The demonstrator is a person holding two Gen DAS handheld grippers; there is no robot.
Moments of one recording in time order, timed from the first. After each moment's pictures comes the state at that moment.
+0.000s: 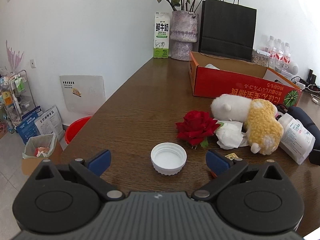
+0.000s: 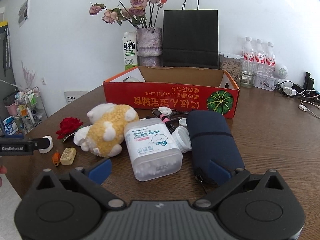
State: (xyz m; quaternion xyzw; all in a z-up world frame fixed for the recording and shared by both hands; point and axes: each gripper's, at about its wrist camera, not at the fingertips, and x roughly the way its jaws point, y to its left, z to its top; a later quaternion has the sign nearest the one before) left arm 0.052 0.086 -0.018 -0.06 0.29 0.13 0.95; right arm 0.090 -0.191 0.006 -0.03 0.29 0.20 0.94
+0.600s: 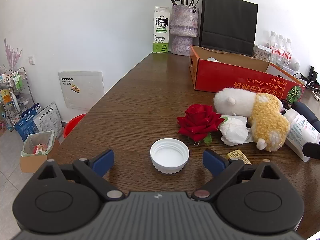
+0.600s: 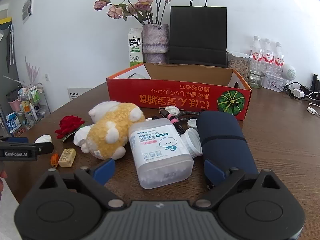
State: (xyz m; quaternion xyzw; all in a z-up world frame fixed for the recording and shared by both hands) left arm 0.063 0.086 -0.025 -0.05 0.30 0.13 0.94; right arm 0.109 -0.176 -0.001 -0.04 0.29 0.22 0.93
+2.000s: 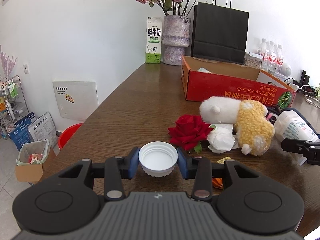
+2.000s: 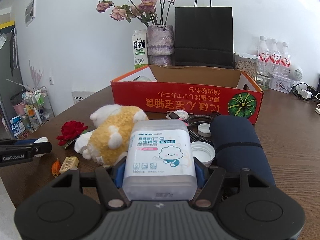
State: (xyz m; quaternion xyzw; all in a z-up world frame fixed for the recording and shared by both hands) left arm 0.054 0.082 -0.014 -0.05 0.27 0.11 0.96; right arm 0.117 -0.165 -0.005 -0.03 0.27 0.24 0.93
